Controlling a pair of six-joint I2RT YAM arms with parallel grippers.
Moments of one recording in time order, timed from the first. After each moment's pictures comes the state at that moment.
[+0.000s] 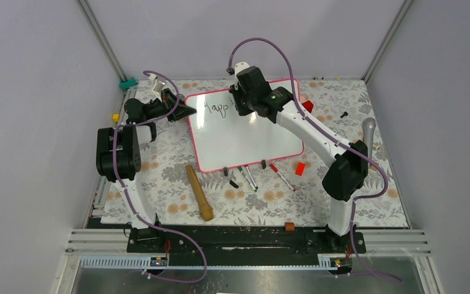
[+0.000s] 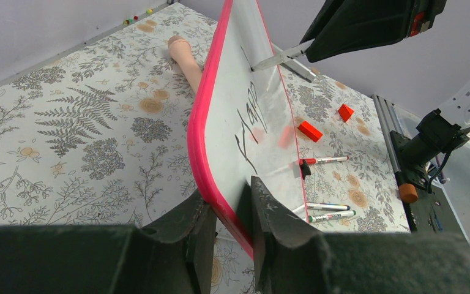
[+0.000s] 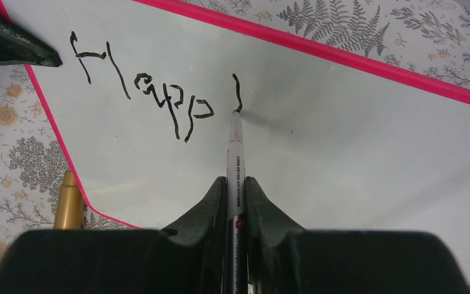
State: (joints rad) left arm 0.13 2.00 1.09 1.38 1.41 -0.80; right arm 0.70 1.90 1.89 -0.66 0.13 0.13
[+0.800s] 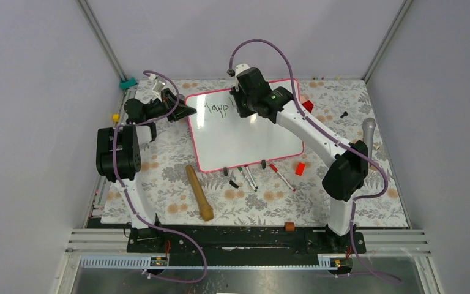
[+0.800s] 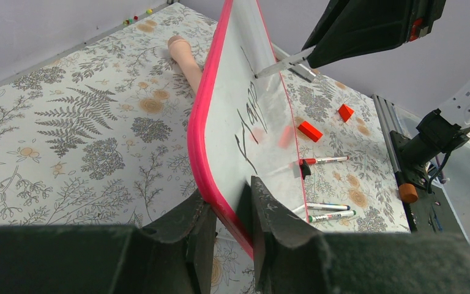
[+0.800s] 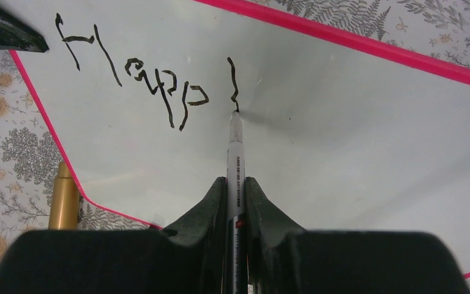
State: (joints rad) left arm 0.13 2.00 1.09 1.38 1.41 -0.80; right arm 0.70 1.90 1.90 -0.70 0.14 0.13
